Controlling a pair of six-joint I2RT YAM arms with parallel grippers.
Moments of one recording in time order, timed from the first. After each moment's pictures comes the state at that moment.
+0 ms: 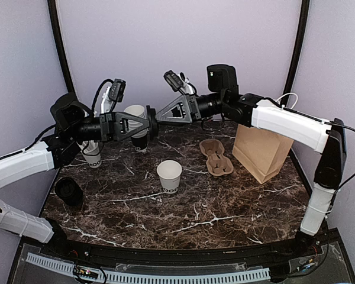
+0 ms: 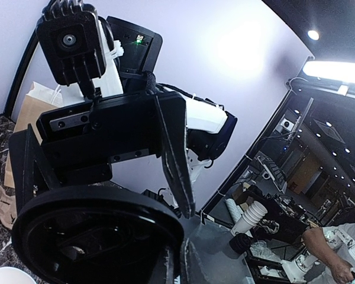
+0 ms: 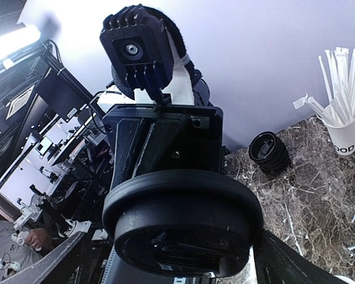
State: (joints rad) left arm -0.62 1.20 0.94 0.45 0.95 -0.72; right arm 0.80 1.82 1.72 -0.09 -1.12 0.49
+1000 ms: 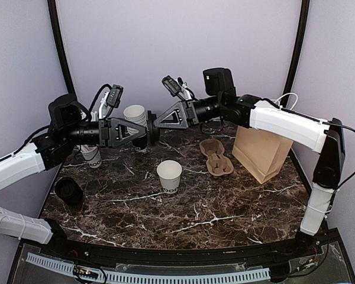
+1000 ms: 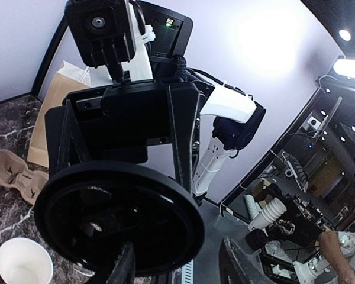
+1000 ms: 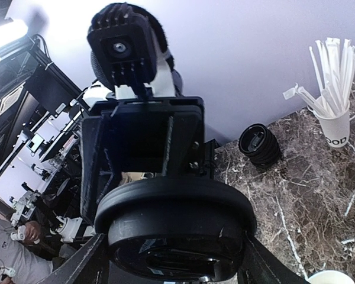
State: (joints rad) left arm -0.63 1.14 0.95 0.19 0.87 -0.60; right arm 0.81 1.83 1.72 -0.14 -1.09 0.44
